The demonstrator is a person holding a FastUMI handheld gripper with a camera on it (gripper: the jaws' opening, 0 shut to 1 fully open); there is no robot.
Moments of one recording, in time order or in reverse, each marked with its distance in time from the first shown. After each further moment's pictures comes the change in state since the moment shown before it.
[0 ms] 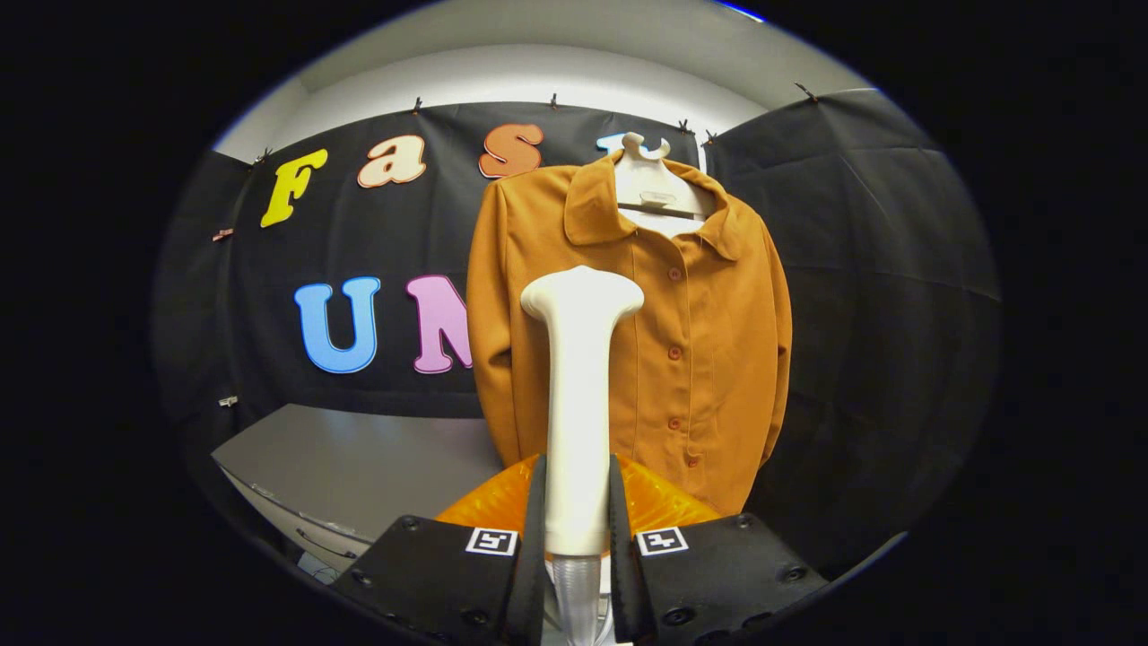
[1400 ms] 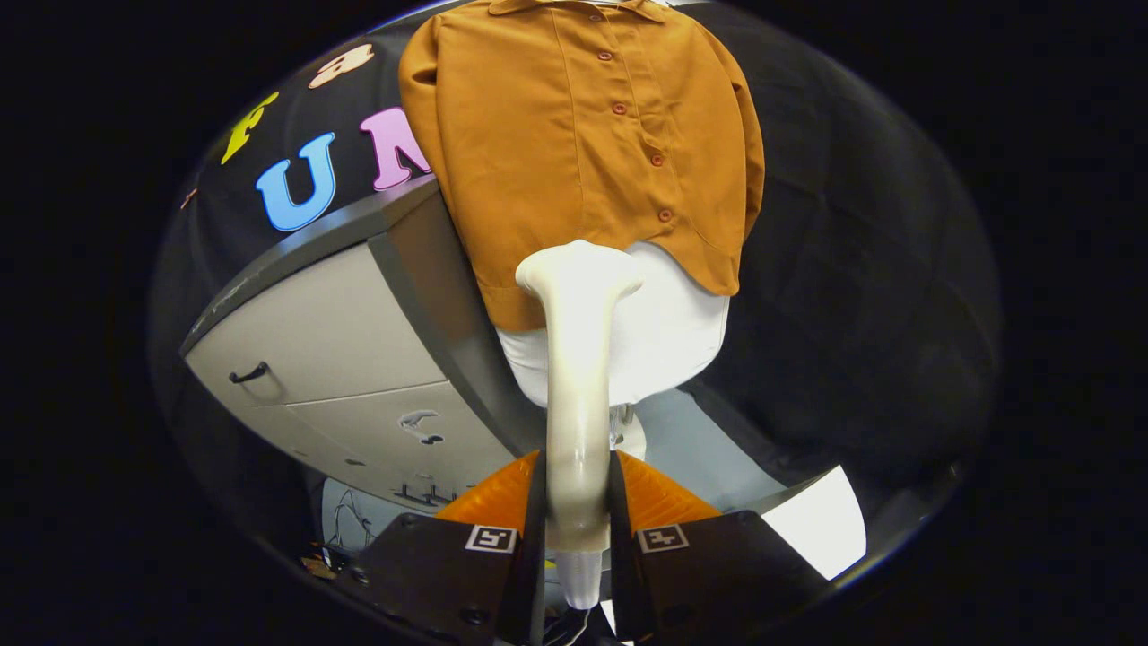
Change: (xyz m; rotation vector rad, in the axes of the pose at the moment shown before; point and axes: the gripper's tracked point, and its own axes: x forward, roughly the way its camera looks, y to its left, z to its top) arm -0.077 -0.051 -0.276 0.087 0.576 -0.042
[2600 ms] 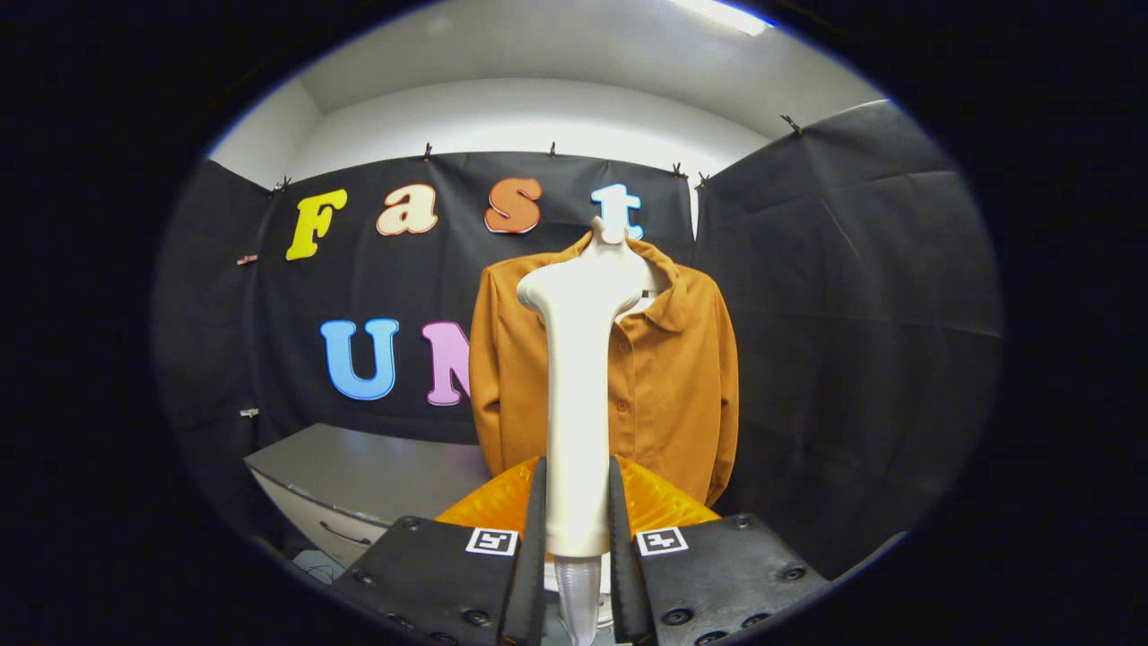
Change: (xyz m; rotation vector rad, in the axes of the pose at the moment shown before) arm -0.226 0.017 0.302 -0.102 -0.742 0.095
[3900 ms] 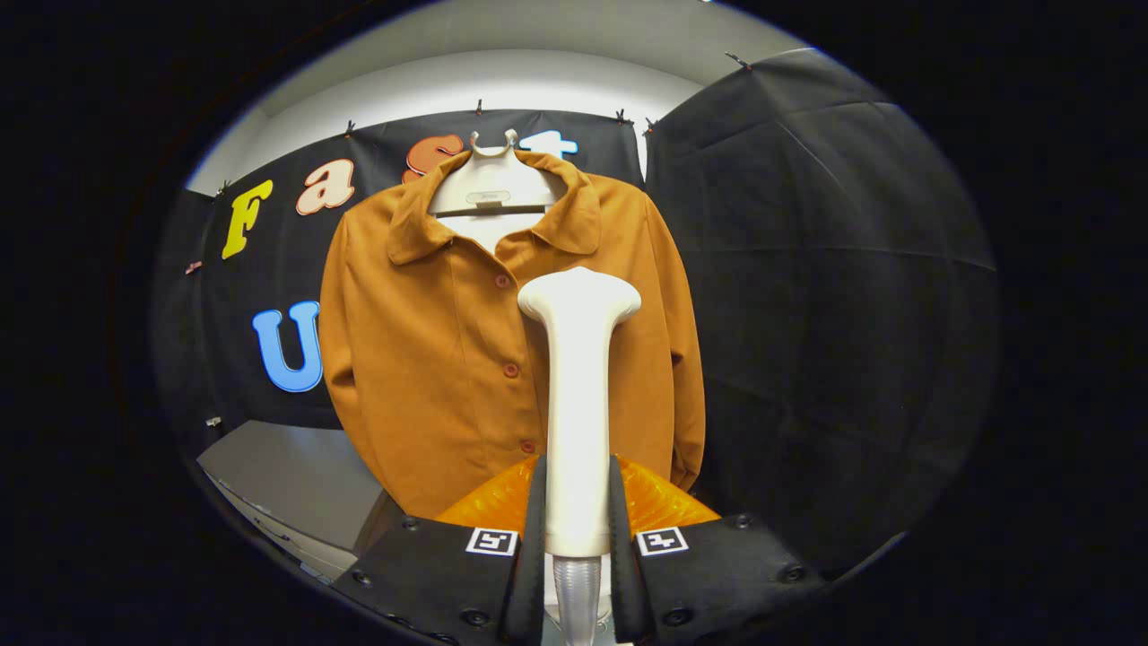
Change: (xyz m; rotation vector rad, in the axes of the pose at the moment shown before) arm 0.136 -0.099 -0.107 0.072 0.152 -0.113
